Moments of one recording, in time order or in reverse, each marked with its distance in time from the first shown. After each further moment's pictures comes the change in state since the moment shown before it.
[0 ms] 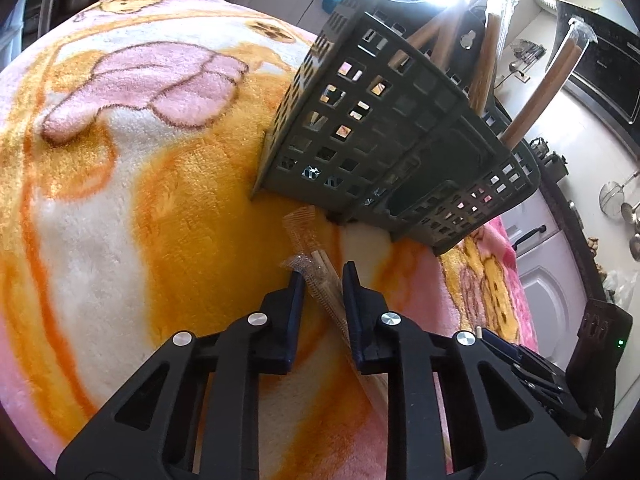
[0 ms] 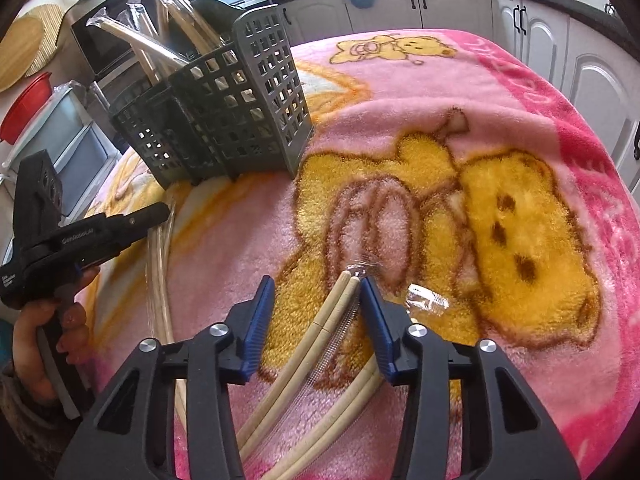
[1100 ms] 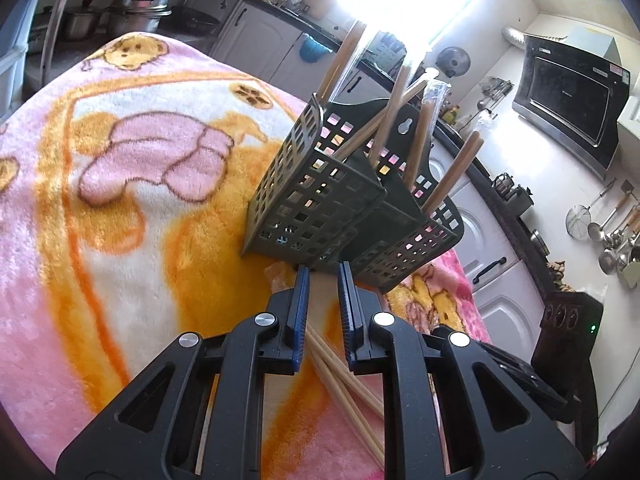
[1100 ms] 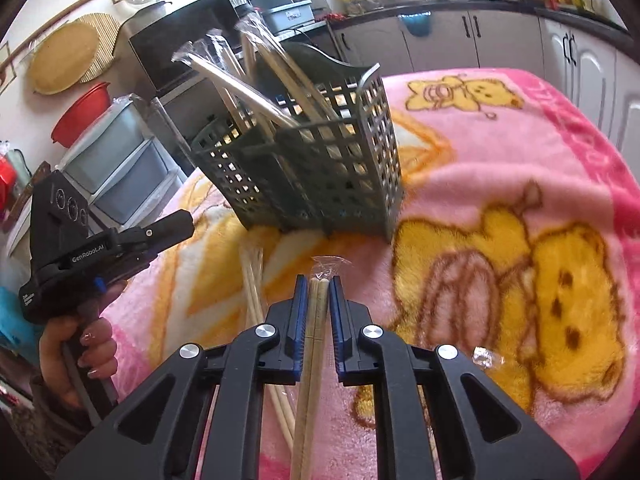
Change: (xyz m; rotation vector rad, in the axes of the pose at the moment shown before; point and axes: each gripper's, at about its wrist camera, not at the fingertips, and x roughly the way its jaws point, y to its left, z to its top) left arm -0.067 -0.011 0.009 0.014 -0.159 -0.093; right arm -0.025 0.038 0.030 -0.081 -0.099 0.210
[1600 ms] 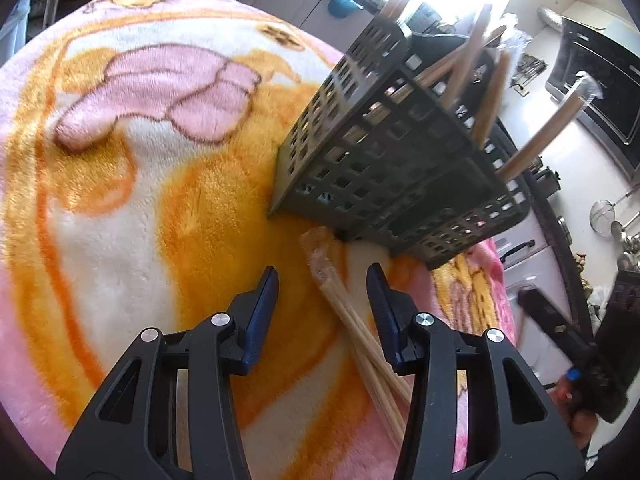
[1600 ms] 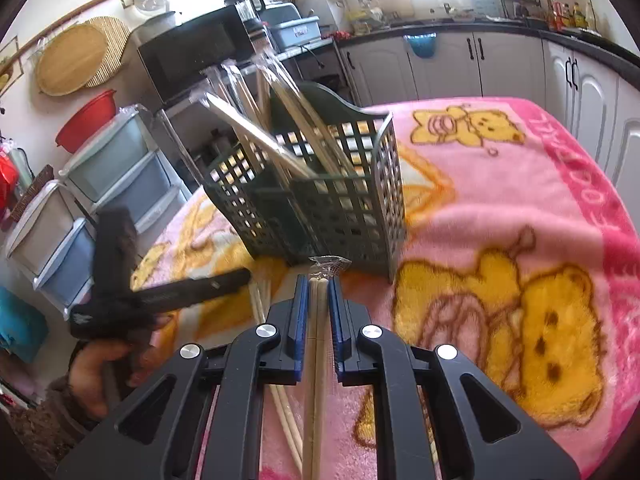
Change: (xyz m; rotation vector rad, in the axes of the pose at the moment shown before) left arm 0.054 0.026 -0.008 -0.067 0.167 0.063; right arm -0.017 0.009 0.023 -0.031 -0.072 -0.004
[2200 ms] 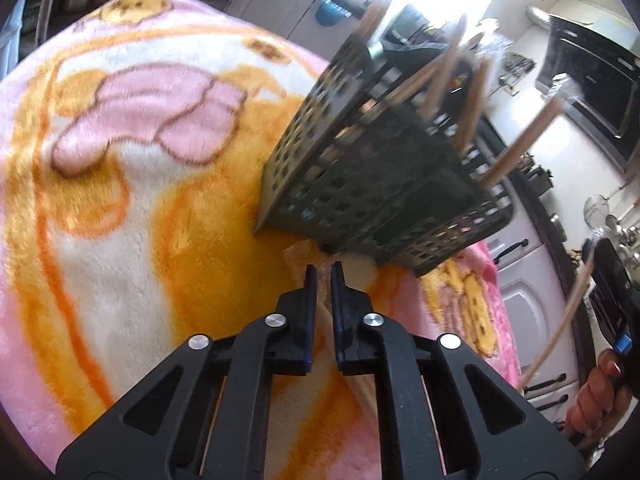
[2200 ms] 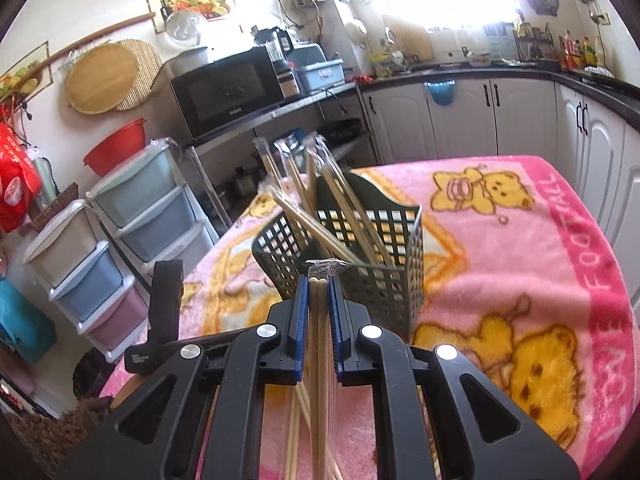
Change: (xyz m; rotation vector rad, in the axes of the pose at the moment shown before) left arm -0.018 -0.007 0.003 0.048 -0.047 -0.030; right arm -0.043 0.028 0.035 -0.059 -0.144 0.051
